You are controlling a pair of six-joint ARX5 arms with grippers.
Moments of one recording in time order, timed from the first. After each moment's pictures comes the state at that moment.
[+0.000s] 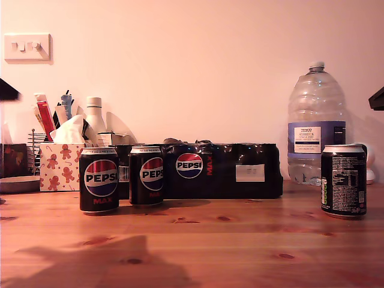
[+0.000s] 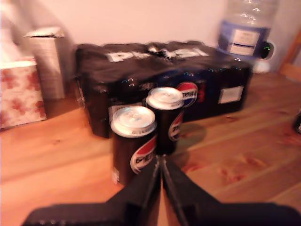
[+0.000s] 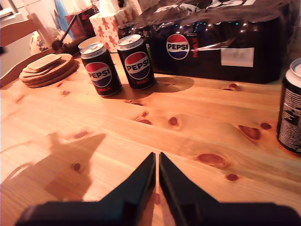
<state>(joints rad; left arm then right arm) -0.04 0.95 0.29 0.47 0.49 -0.05 0.39 0.23 0.18 -0.24 -0.23 0.13</state>
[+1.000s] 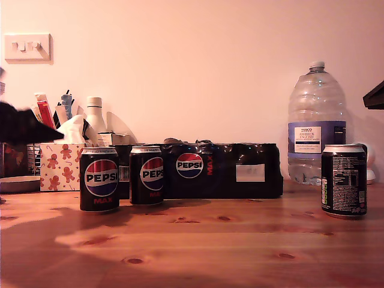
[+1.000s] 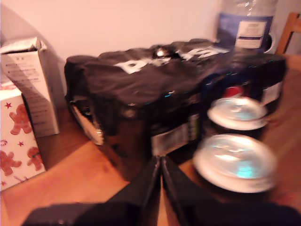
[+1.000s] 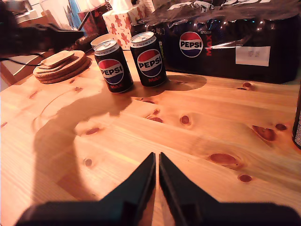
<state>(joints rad) 0.13 1.89 0.86 0.82 0.83 0.13 0.41 0.23 0.18 -0.24 -0.25 0.13</state>
